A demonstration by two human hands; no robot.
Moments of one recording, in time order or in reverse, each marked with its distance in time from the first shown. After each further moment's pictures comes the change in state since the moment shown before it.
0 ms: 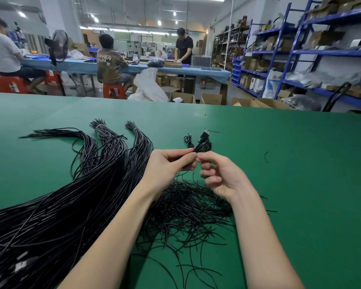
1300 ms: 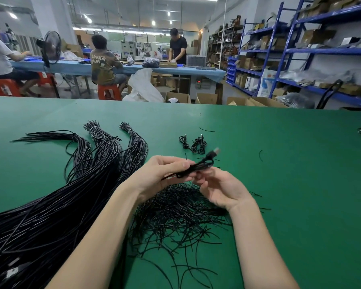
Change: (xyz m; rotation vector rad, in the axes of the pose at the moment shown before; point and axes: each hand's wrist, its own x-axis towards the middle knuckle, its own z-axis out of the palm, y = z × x) left_hand -0.005 0.014 -0.016 -0.099 -0.394 -0.267; right_hand -0.005 0.020 -0.030 0.199 -0.345 0.023
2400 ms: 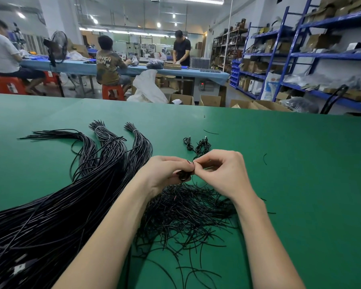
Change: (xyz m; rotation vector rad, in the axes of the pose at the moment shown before) left_hand 0.007 0.009 0.013 0.088 0.403 -0.138; right_hand 0.007 -0.011 0.024 -1.300 0.426 -0.737
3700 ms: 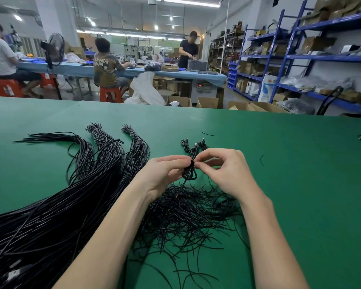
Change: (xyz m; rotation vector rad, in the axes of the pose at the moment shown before) left_hand 0.007 -0.003 0.002 -0.262 -0.041 0.015; right_hand 0.006 -0.004 -0.021 -0.037 -0.130 0.022
